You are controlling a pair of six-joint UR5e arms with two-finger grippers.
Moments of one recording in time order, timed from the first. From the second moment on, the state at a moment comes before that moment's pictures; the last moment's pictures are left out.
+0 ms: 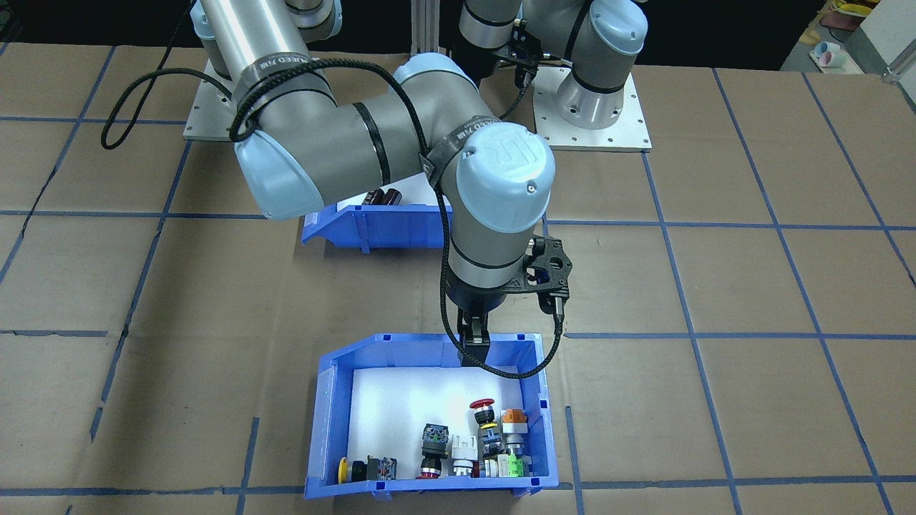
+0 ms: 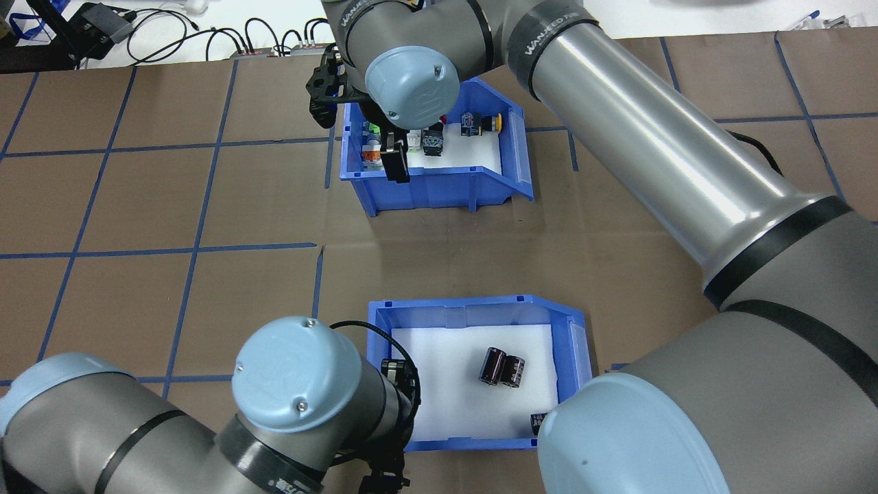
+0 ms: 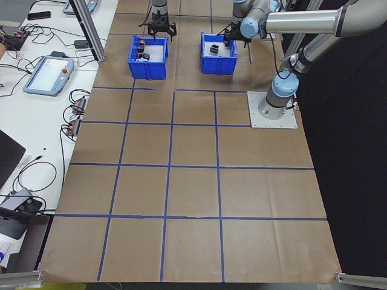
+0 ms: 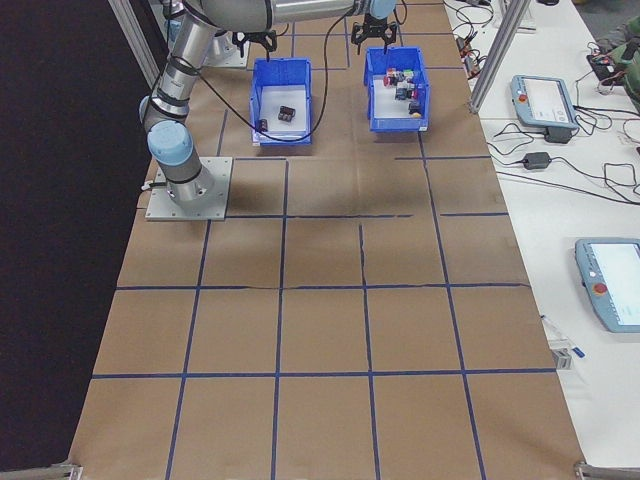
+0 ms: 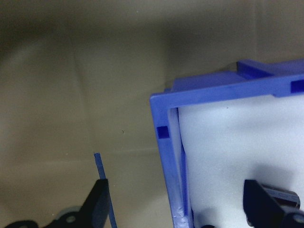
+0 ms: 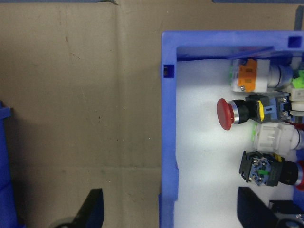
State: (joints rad) left arm -2.11 -1.30 -2.25 -1.17 1.41 -1.99; right arm 2.04 -0.91 1.07 -1.69 -1.61 -1.12
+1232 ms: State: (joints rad) left arm -2.25 -1.56 -2.26 -0.90 1.44 -2.16; right arm 2.04 -0.90 1.25 -1.94 -1.70 -1.11
